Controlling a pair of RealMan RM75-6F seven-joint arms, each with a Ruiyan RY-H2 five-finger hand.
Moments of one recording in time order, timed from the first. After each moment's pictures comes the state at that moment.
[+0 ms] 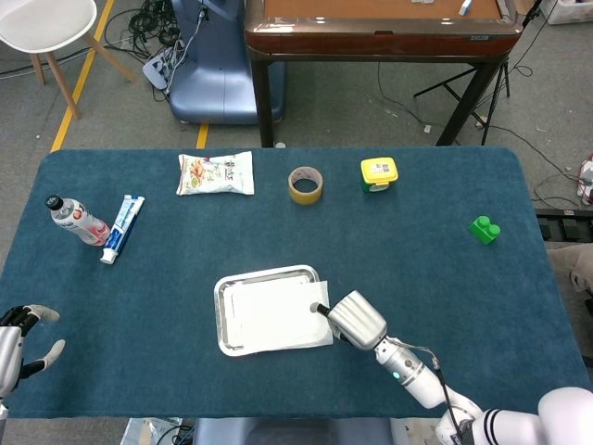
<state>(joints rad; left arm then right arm) -0.02 -1.12 -0.05 -1.63 1.51 1.58 0.01 0.57 -1.68 -0.03 -1.32 -1.69 1.21 -0.22</state>
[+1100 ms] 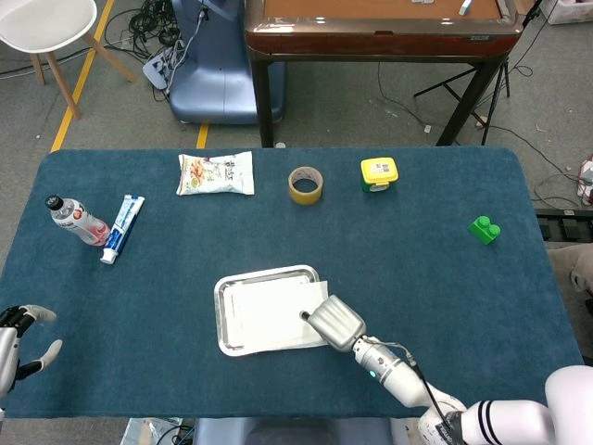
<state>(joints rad) -0.01 -1.11 -0.05 -1.64 1.52 1.60 0.00 0.68 -1.62 0.03 -1.62 -1.29 0.90 -0.74</state>
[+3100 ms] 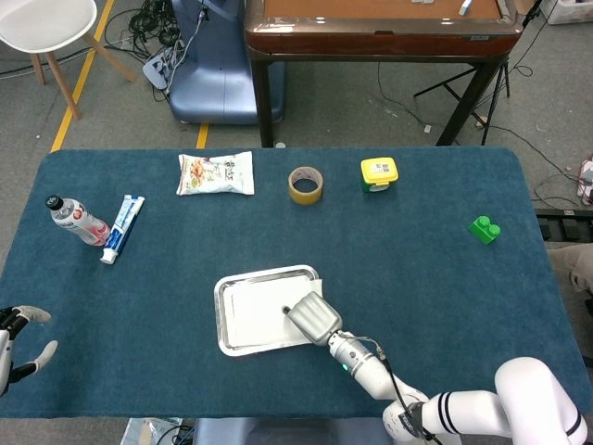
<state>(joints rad) 0.00 -1.09 -0.05 -1.65 1.54 1.62 -0.02 0.79 -1.80 0.05 -1.46 -1.15 0.92 -0.81</state>
